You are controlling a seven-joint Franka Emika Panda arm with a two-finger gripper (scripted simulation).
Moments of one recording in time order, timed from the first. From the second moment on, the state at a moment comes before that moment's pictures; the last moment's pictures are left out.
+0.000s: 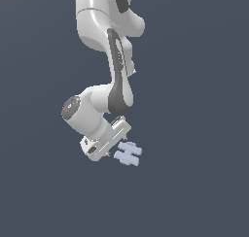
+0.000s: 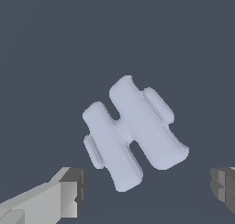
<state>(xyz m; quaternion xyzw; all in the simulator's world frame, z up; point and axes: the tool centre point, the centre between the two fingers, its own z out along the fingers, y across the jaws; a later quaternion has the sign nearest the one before) 0.073 -0.033 0.083 -0.93 -0.31 -0.06 0.20</state>
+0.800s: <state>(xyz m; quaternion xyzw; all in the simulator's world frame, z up) 0.108 -0.018 0.046 -0.86 -0.42 -0.09 0.29</state>
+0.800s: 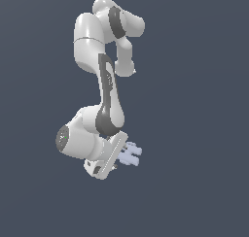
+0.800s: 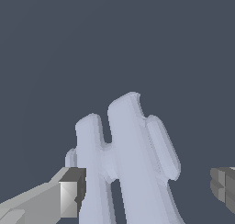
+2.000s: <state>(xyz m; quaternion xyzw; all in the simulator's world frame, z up) 0.129 -0.009 0.033 -0.81 -0.48 -0.10 0.33</state>
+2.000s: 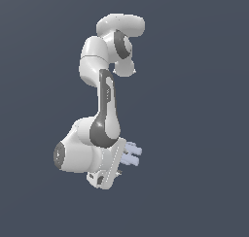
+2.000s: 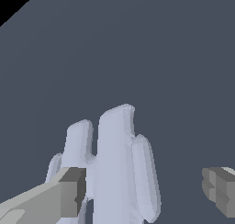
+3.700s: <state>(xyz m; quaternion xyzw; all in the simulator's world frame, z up) 0.149 -0.049 0.137 -0.80 -0.50 -0.15 0.29</state>
